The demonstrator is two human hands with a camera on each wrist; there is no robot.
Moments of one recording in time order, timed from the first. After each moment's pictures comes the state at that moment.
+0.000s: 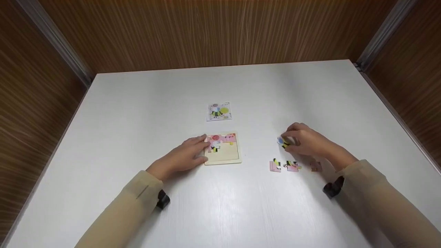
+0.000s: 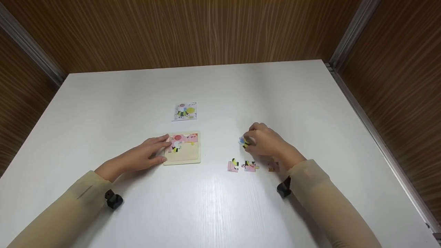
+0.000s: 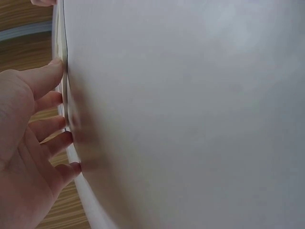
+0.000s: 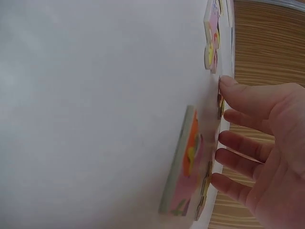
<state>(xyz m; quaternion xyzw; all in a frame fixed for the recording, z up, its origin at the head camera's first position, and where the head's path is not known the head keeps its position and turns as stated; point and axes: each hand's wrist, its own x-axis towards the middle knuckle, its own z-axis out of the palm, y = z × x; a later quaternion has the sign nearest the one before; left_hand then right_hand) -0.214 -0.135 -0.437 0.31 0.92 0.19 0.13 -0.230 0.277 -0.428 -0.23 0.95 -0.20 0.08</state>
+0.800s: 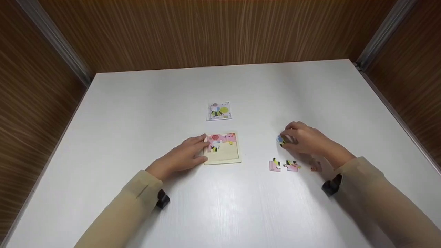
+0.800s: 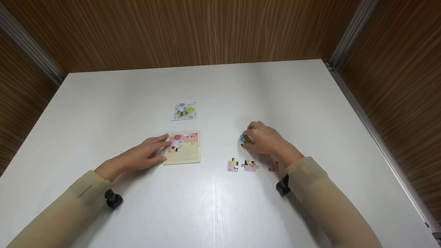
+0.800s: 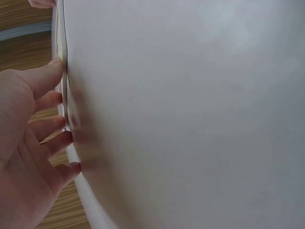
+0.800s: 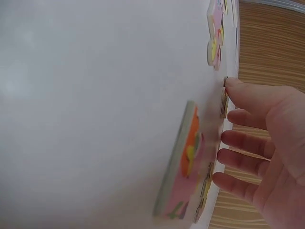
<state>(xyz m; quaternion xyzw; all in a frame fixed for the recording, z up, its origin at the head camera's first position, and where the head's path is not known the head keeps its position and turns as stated) -0.213 -0.136 -0.436 0.30 0.92 0.19 0.13 -0.232 0.272 -0.426 -0.26 0.95 -0.14 0.05</state>
